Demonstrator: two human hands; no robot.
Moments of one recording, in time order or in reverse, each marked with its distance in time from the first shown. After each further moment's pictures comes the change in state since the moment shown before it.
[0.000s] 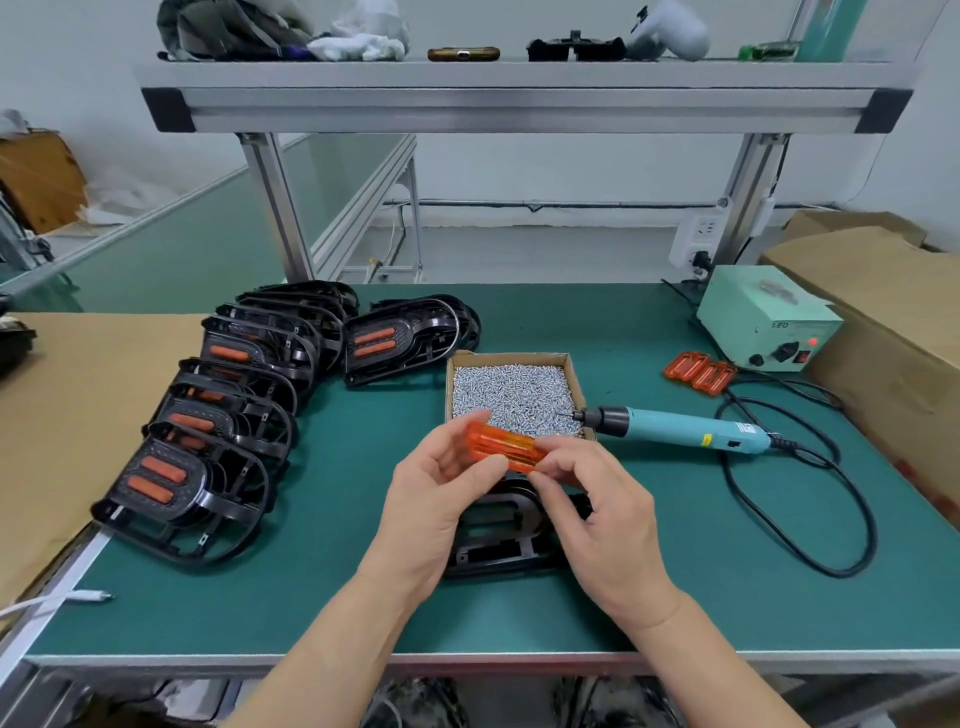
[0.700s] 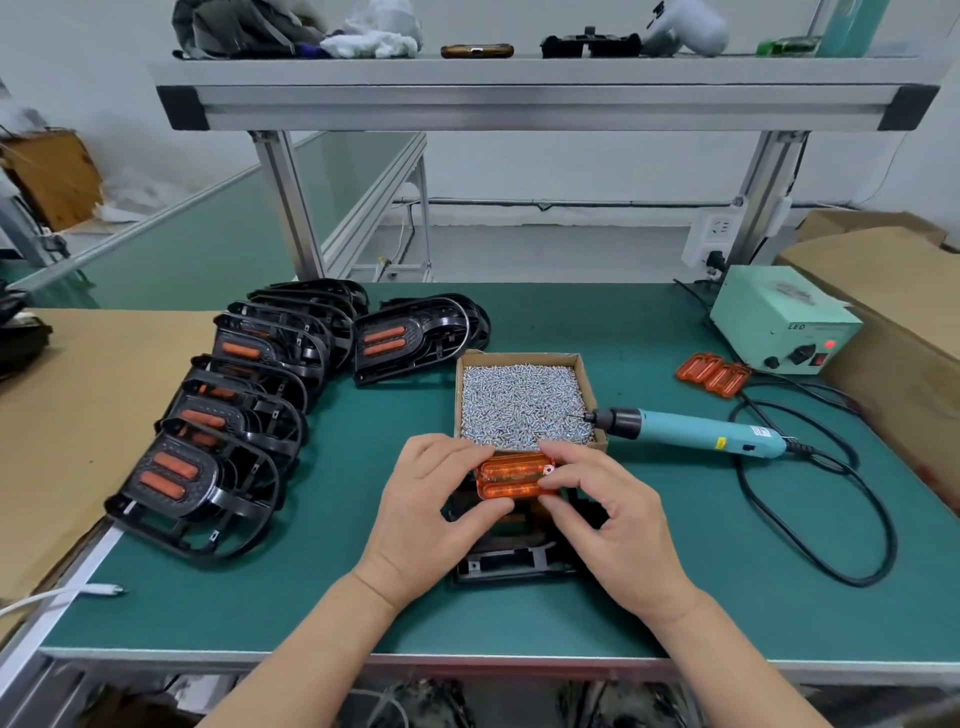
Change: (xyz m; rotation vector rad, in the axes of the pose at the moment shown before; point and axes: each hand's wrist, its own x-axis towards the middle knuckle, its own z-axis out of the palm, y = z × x) left_hand 0.007 -0.019 -0.039 1.108 -0.007 0.657; right_hand -0.003 0.016 -0.006 0.096 -0.152 0.056
